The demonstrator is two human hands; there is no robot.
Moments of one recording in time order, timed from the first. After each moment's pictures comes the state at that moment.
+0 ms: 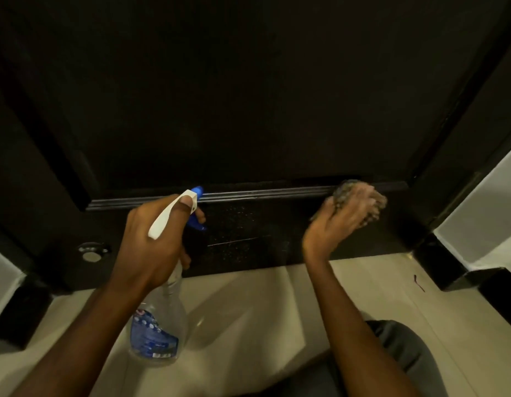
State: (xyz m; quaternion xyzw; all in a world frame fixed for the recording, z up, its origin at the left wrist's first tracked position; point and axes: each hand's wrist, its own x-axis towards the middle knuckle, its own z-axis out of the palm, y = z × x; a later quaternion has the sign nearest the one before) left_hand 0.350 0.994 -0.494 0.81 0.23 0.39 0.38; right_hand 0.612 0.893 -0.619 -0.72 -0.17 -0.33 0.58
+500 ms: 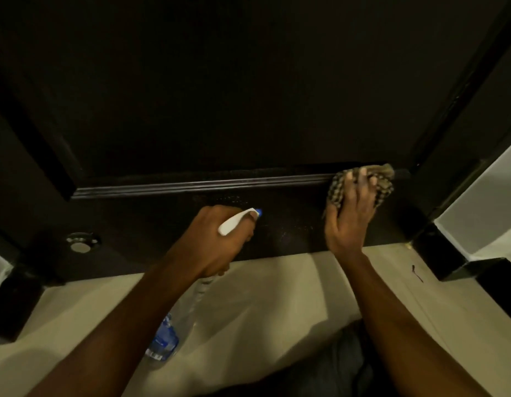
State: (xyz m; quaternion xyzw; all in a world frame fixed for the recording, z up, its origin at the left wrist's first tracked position) left_hand 0.406 0.971 -0.523 0.86 0.24 0.17 0.43; right_hand 0.653 0.835 -0.635 -0.78 -0.34 -0.32 0.41
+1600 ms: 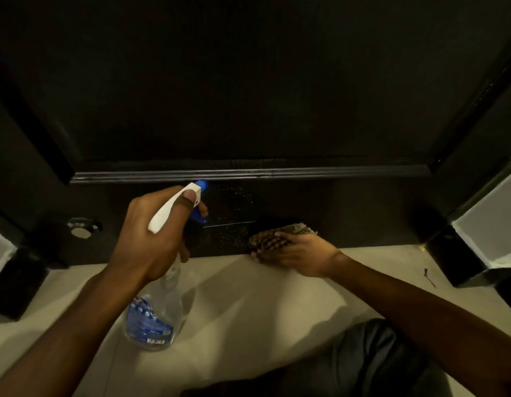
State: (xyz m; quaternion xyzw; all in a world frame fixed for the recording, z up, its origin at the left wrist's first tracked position) left_hand 0.358 0.985 -0.512 0.82 0.25 0.36 0.37; right_hand 0.652 0.856 -0.690 -0.47 -0.78 -0.37 -0.19
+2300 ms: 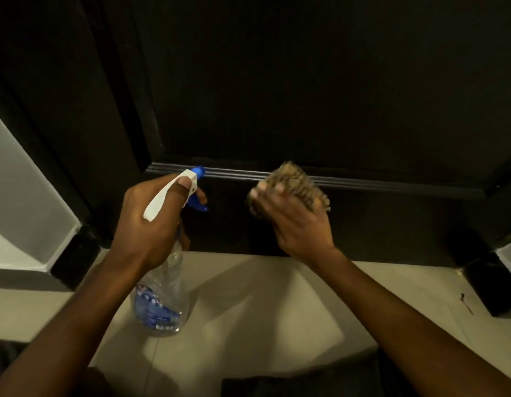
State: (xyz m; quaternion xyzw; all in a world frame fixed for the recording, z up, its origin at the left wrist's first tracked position) left_hand 0.292 1.027 -0.509 0.77 0.28 0.43 0.38; right_hand 0.546 0.937 -0.622 -0.63 -0.65 -0.40 0.12
